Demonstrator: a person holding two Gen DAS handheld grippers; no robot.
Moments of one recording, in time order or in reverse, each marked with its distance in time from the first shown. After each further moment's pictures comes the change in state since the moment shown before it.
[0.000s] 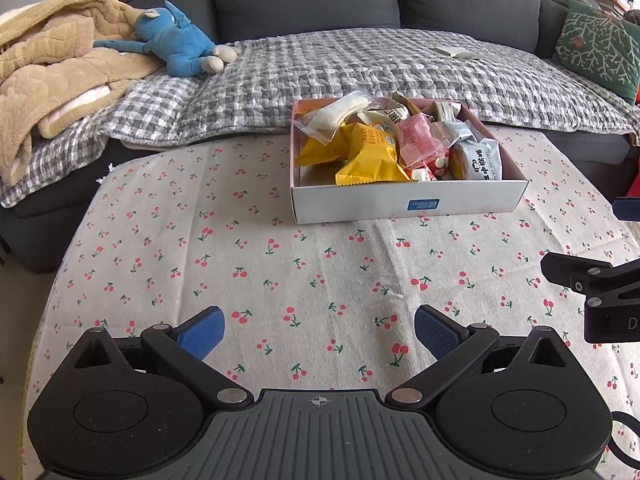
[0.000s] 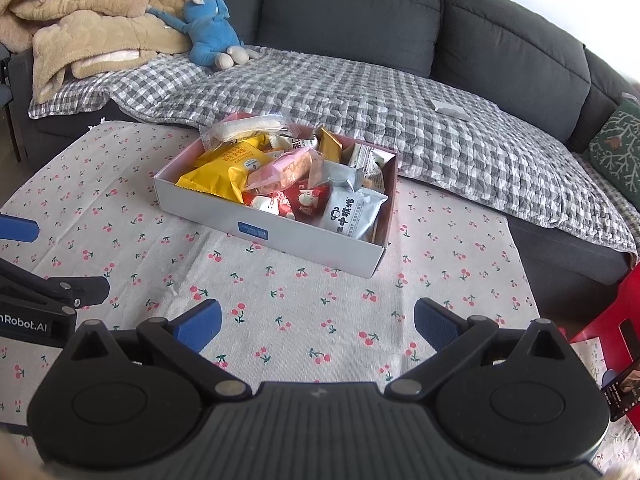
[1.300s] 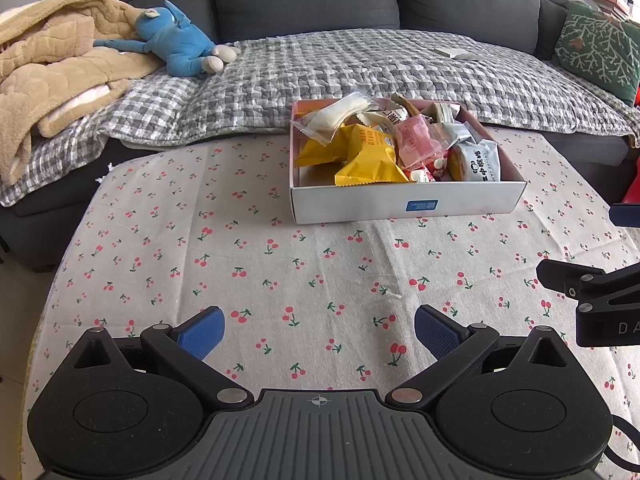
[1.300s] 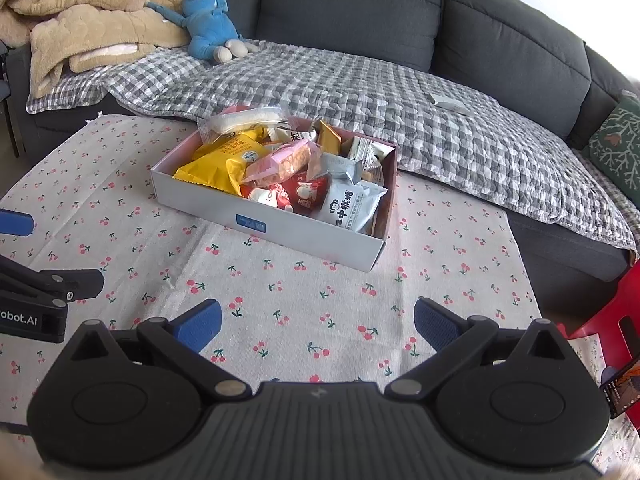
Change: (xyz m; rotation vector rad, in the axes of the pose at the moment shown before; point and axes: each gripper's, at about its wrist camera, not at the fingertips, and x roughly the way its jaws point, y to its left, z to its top) left arm -0.001 0.001 0.000 -0.001 0.001 -0.005; right arm 0.004 -0.001 -0.001 -0.002 0.013 -0.004
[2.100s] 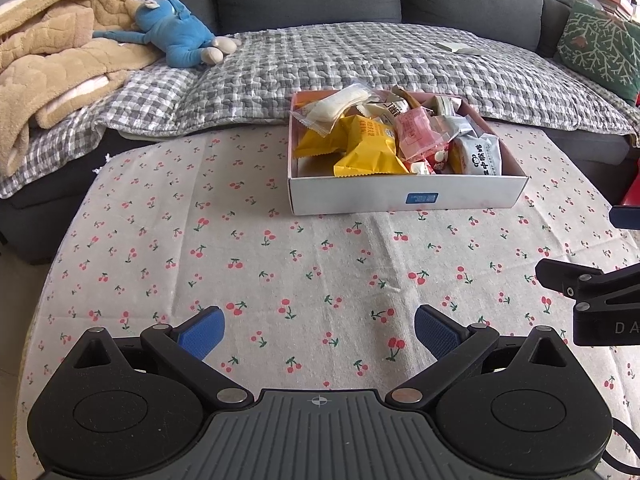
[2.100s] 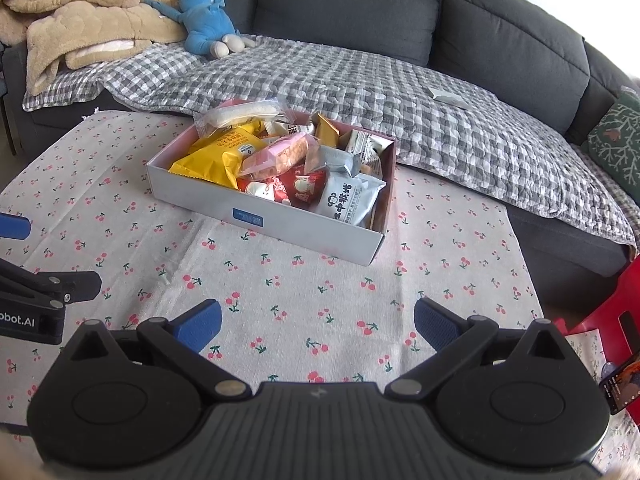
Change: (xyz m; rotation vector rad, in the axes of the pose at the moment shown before) left arm 0.005 0.000 -0.002 -0.009 0.020 -0.010; right arm 0.004 -0.002 -0.002 0.014 0.016 -0.003
